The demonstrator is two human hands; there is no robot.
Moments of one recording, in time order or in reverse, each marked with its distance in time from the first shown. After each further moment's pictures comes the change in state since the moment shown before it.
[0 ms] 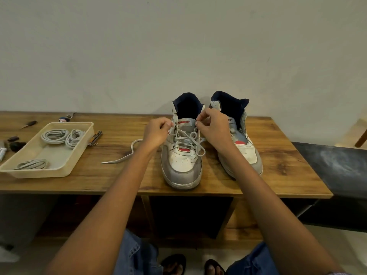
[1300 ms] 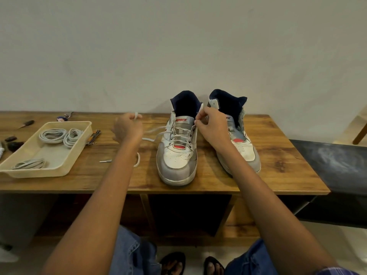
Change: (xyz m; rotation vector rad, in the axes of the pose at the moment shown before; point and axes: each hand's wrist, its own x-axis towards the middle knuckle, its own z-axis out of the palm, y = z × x) left_hand 0.018 -0.025 -0.029 0.021 0.499 -0.341; right_hand -0.002 -0.003 -0.001 -0.055 -0.021 0.054
